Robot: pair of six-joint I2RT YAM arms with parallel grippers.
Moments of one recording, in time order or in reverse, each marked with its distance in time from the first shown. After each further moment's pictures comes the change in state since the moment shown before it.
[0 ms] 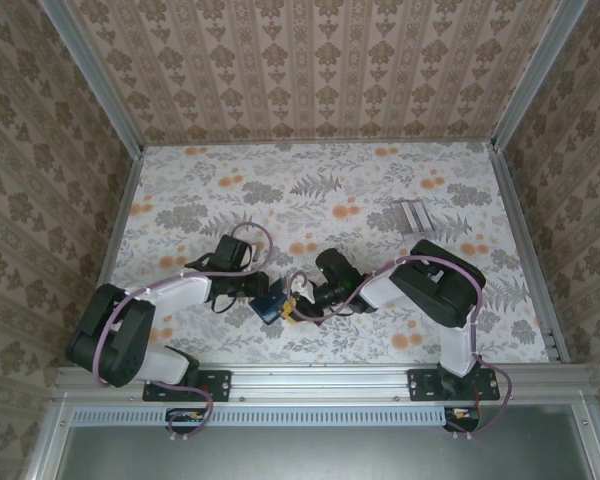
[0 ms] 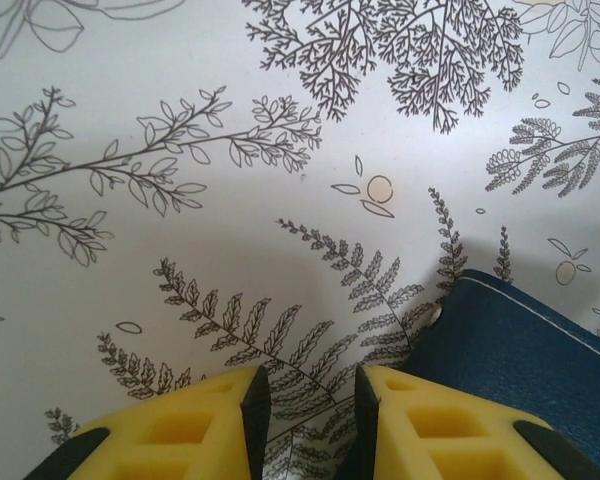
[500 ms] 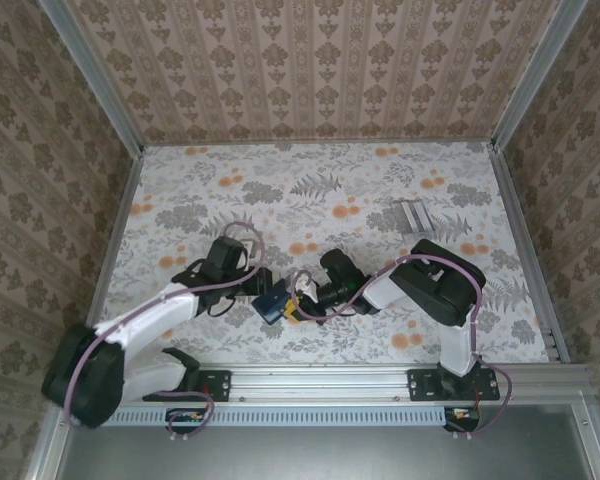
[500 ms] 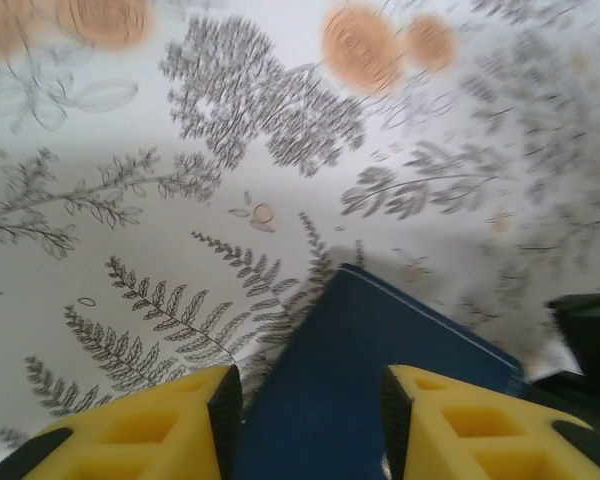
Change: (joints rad) left arm -0.047 -0.290 -0.028 -0.058 -0.006 -0.098; right arm -0.018 0.004 -0.036 0.085 -0.015 0.035
